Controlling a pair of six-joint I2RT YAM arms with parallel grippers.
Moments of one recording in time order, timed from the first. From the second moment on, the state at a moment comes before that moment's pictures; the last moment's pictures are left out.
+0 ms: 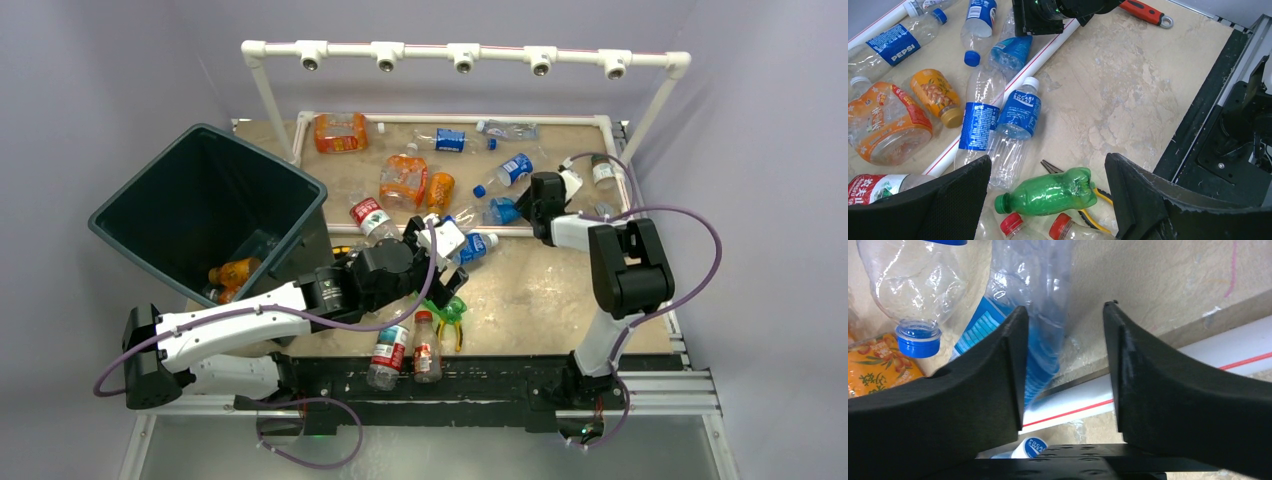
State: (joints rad) left arm -1.18 1.17 1.00 -0.16 -0.27 -0.04; right arm 0.17 1.80 0.92 0.22 0.35 0.71
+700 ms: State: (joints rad) left arm -1.19 1.17 1.00 -0.16 -0.29 -0.04; right arm 0.17 1.56 0.82 0.30 0.28 0.73
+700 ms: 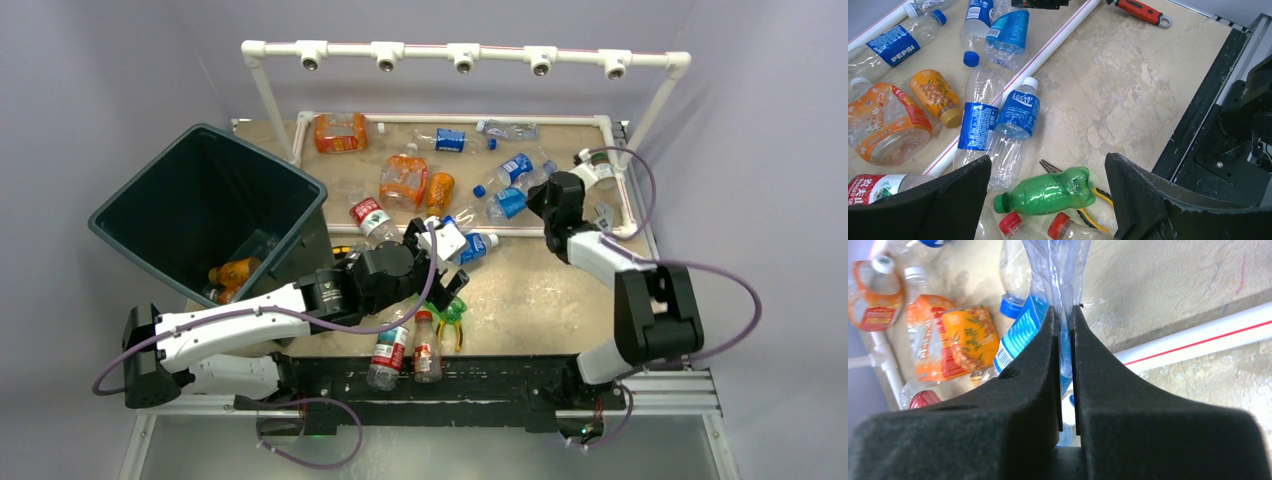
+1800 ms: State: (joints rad) left arm -1.20 1.13 1.07 0.19 -0.16 -0.24; right arm 0.56 0.30 0.36 0.18 -0.47 0.48
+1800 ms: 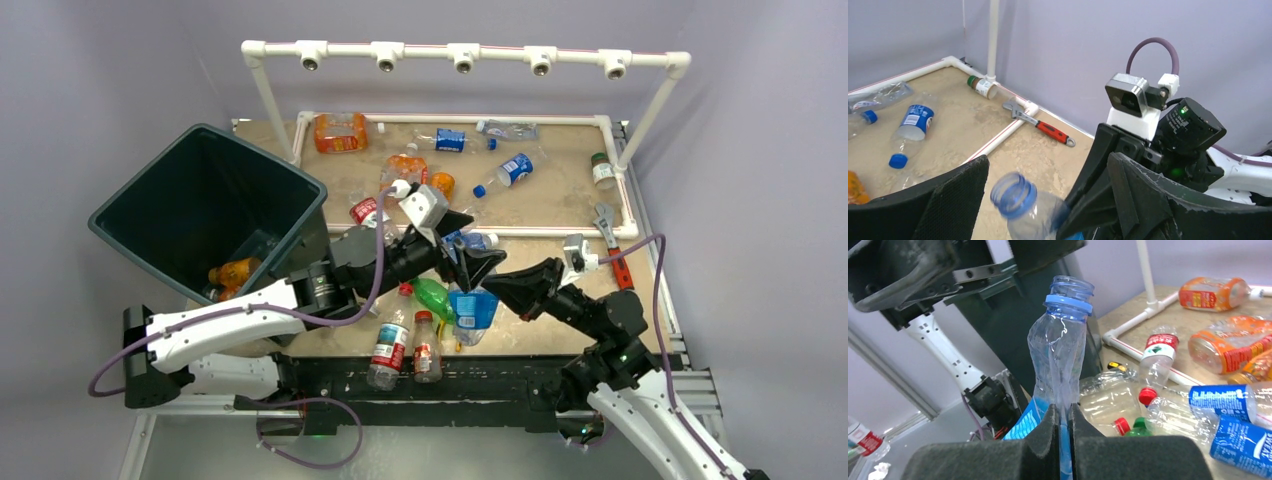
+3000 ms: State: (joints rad) left arm -1.20 1.24 1.20 0.01 -0.07 -0.44; right arm 0.56 0.17 0.35 0.21 -0.50 0.45
